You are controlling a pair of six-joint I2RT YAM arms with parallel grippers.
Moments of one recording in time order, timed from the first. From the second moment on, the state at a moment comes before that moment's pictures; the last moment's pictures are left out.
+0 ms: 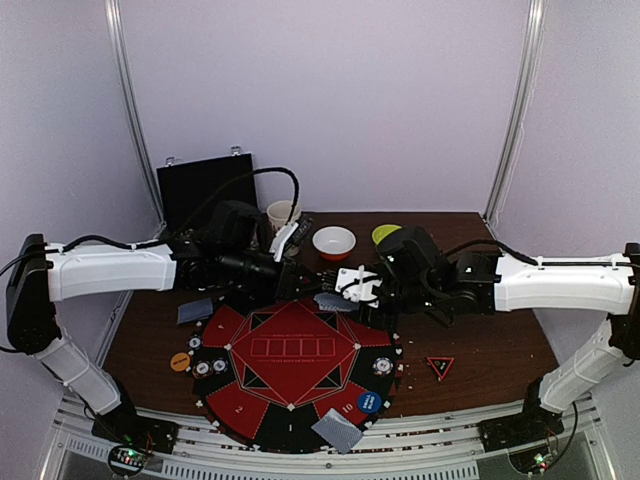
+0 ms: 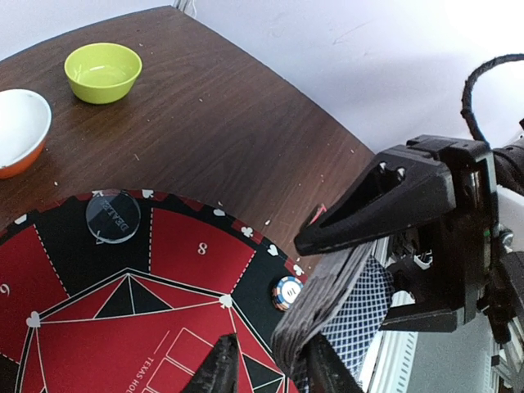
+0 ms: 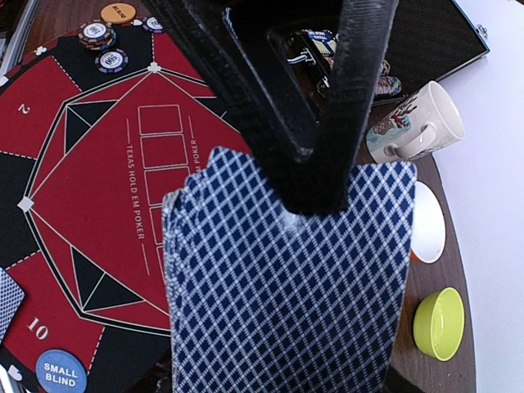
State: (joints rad) left arm -0.82 1.55 1.08 -0.06 0.49 -0.29; right arm 1.04 1.44 1.07 -0.33 0.13 -0.51
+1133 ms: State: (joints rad) left arm -0.77 1.36 1.07 -0.13 0.60 -0.29; right arm 0.97 1.40 1.01 -0.32 0.15 -0.49
